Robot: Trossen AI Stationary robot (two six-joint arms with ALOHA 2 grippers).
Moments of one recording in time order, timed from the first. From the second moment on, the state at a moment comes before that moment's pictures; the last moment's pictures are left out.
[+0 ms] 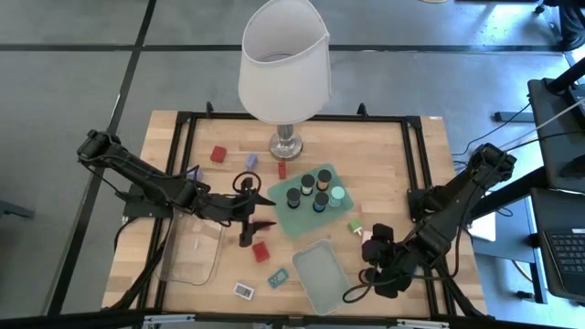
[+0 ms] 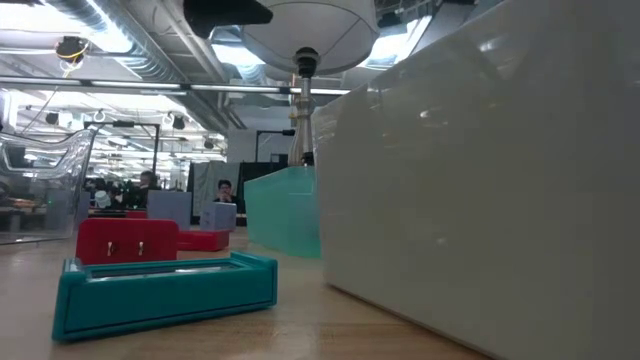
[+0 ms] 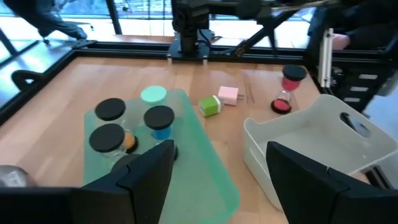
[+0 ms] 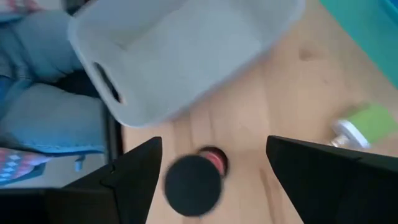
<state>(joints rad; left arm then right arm) -0.40 1.23 0.82 -0.01 -0.46 -0.22 0.85 1.44 1.13 -0.81 0.25 0.93</state>
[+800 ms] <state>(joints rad) -0.40 1.23 0.82 -0.01 -0.53 -0.28 0.87 1.44 1.12 -0.74 0.42 1.04</state>
